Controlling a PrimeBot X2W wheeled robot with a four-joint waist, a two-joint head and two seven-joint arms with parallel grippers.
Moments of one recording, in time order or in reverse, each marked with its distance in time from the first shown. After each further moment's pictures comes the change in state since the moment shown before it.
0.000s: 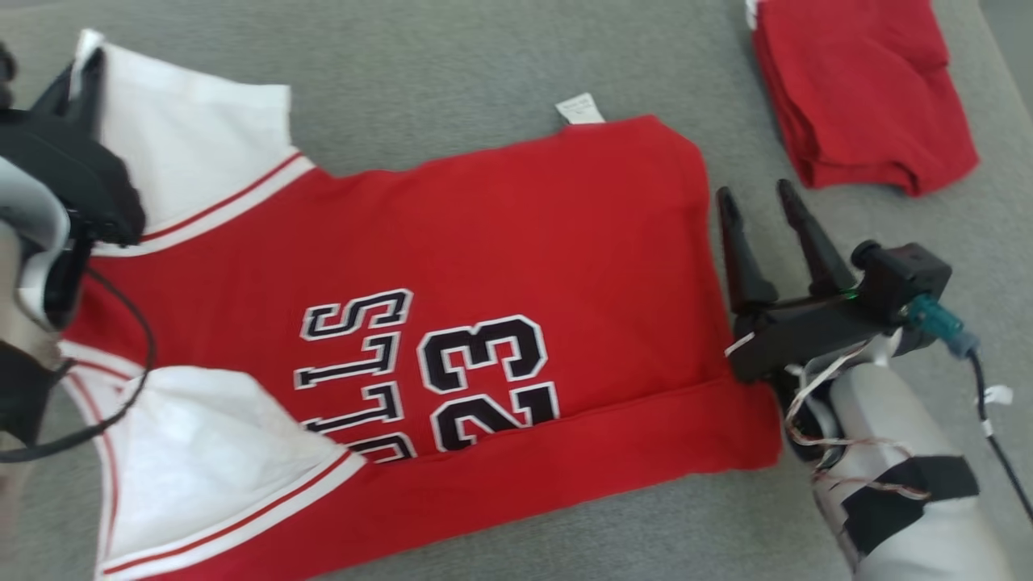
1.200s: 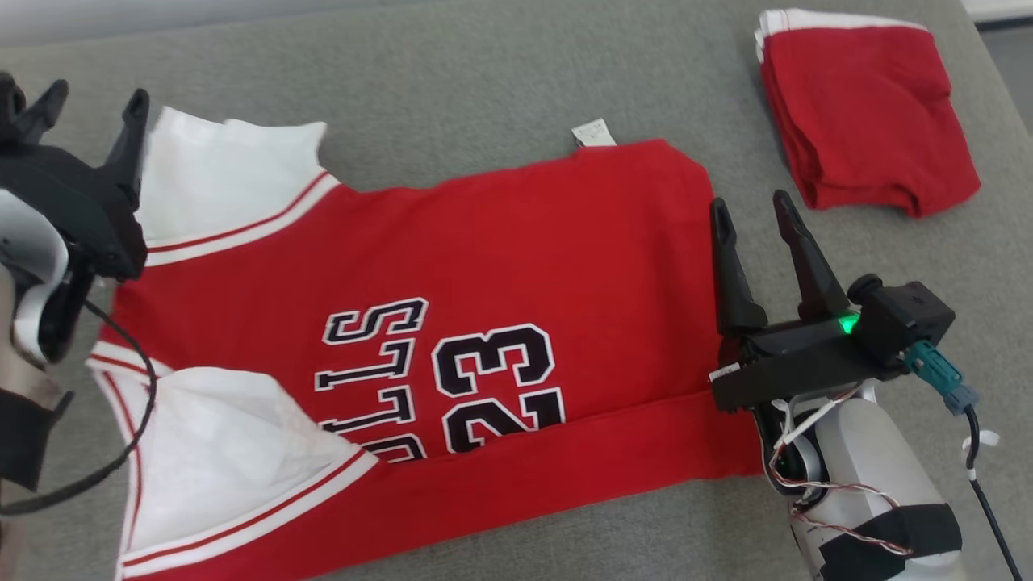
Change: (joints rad) left arm 0.168 -0.017 0.198 -0.231 0.128 0.000 0.162; right arm 0.124 0.083 -0.078 -0.193 -0.096 0.000 0.000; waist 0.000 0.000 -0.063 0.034
